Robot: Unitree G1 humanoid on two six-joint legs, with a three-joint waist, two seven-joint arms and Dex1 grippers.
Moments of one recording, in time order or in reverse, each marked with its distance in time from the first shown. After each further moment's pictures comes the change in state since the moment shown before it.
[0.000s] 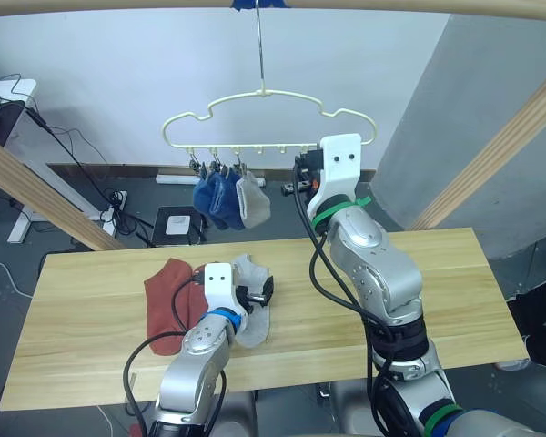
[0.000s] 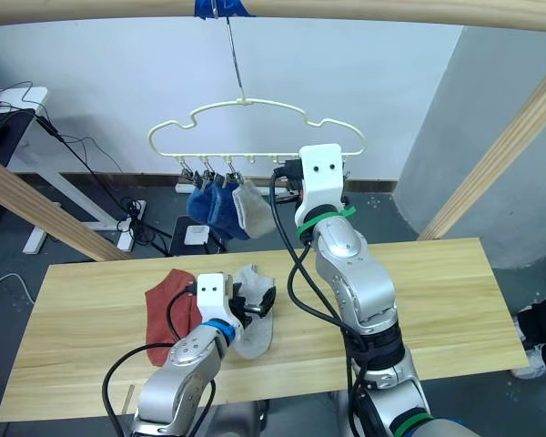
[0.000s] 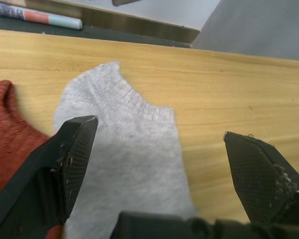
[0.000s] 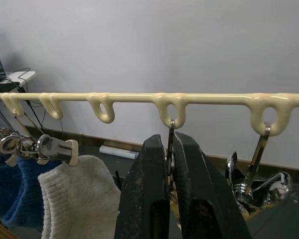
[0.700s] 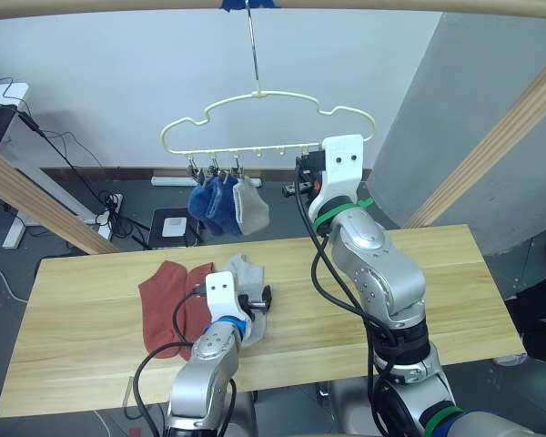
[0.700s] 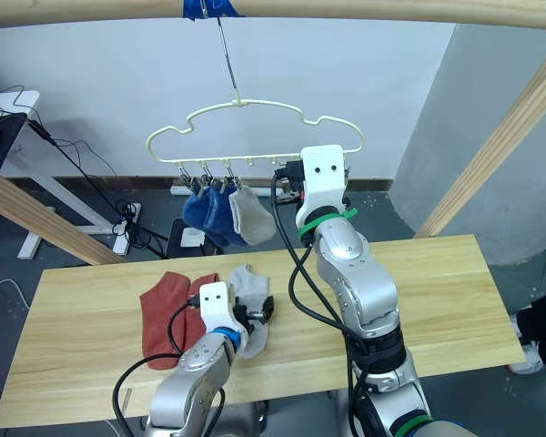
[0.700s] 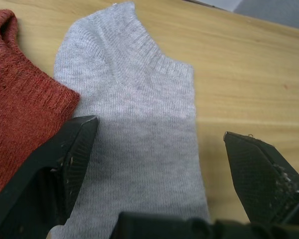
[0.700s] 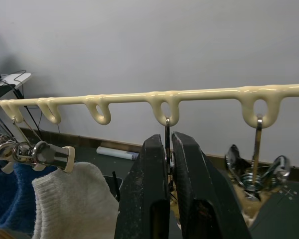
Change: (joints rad) left arm 0.016 -0.109 0.030 0.004 0.043 0.090 0.111; right arm 0.012 0.001 0.000 -0.028 0.000 0.021 0.003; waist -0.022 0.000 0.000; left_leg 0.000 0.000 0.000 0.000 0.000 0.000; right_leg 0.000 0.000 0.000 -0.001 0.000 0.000
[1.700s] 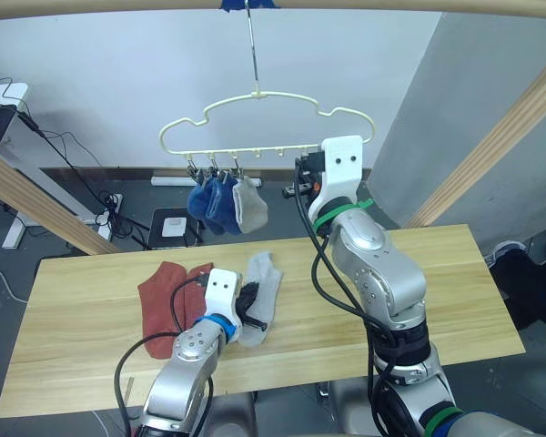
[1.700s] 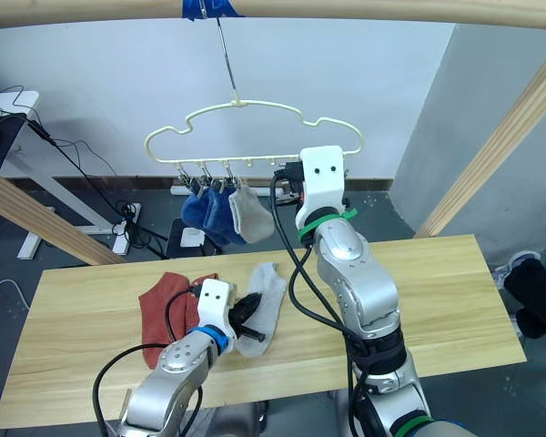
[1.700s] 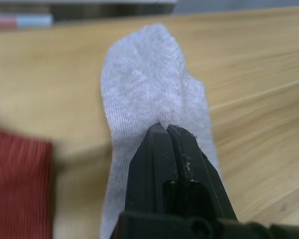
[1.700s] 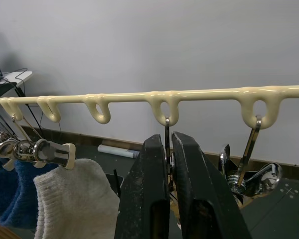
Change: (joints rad) left arm 0.015 0.281 -0.086 -0.002 0.045 -0.273 -0.307; right arm 0.003 0.001 0.000 -0.010 0.000 0.012 0.000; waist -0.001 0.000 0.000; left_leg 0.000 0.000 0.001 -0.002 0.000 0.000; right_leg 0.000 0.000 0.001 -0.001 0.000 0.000
